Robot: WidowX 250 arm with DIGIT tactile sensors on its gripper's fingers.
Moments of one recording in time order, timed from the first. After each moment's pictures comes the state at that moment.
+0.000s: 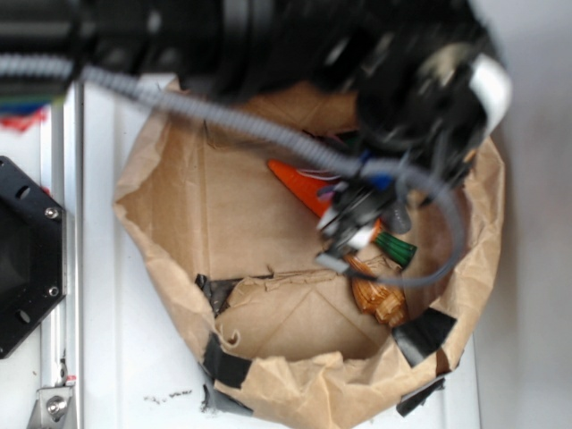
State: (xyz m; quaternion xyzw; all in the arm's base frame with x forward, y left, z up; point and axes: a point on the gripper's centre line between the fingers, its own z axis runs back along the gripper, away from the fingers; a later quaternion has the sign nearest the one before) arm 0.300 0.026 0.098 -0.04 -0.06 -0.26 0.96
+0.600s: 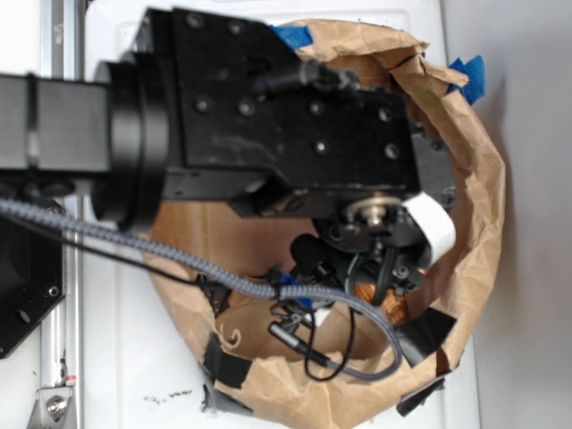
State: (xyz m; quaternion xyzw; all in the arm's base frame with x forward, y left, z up) arm 0.290 -0.010 0.100 -0.03 -0.09 -0.32 0.94
